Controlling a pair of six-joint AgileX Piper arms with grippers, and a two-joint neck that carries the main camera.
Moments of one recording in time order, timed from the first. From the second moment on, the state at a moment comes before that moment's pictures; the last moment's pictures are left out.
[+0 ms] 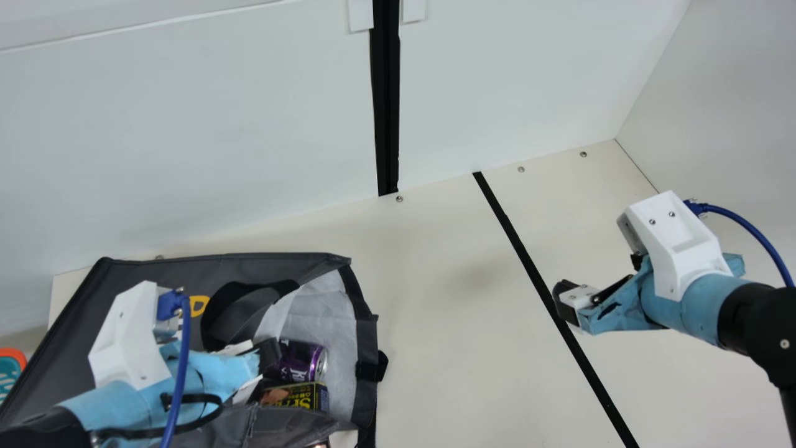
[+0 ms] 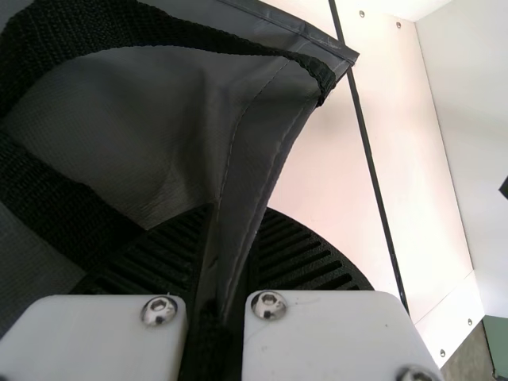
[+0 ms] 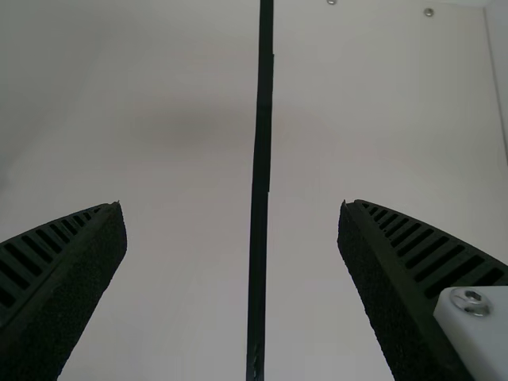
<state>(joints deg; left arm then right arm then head) -29.3 80.0 -66.6 -31.9 42.3 -7.5 -28.6 61.6 -60.0 18.2 55.6 -37.9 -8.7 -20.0</state>
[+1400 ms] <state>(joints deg) -29.3 80.0 -66.6 -31.9 42.3 -7.5 -19.8 73.4 -49.4 43.6 55.4 -63.8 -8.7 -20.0</state>
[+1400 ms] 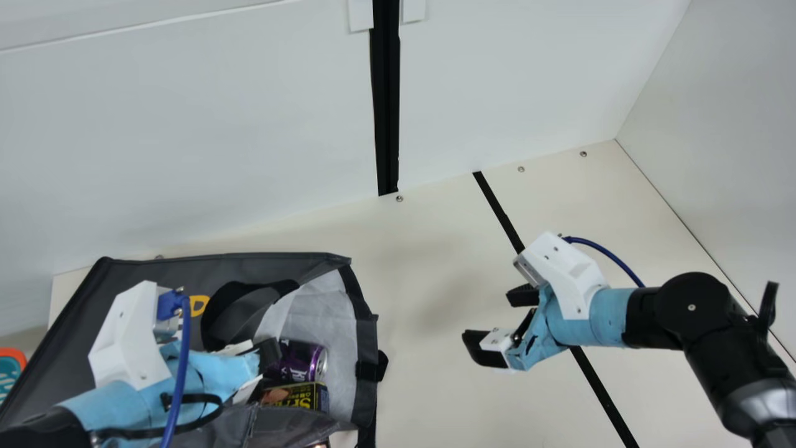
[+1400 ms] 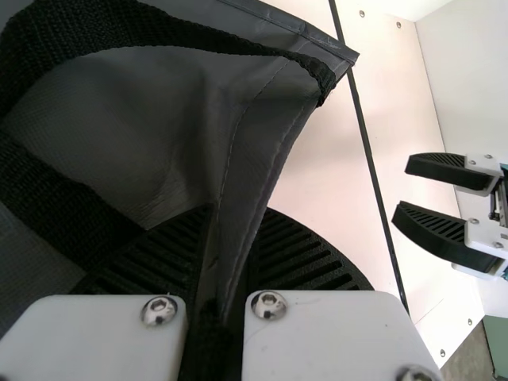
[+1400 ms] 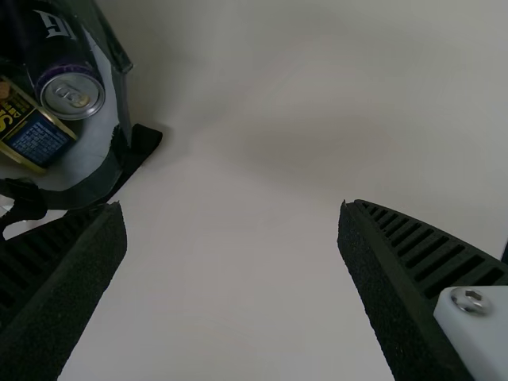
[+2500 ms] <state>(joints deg) -29.3 80.0 -66.6 -31.9 42.3 -7.5 -2.6 88.6 -52.2 54.3 50.8 -72.2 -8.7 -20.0</state>
